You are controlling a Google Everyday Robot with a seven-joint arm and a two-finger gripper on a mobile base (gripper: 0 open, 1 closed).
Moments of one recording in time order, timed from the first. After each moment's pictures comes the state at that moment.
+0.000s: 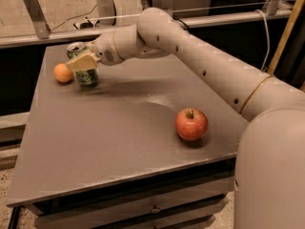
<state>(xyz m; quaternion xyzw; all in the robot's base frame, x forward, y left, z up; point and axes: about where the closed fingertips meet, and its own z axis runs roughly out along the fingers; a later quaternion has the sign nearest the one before) 0.665 0.218 0.898 -0.54 0.62 0.38 0.43</state>
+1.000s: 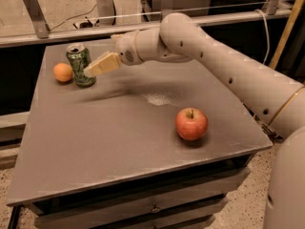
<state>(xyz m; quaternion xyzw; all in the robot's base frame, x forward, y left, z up) 0.684 0.156 0.897 -0.50 0.64 0.34 0.48</state>
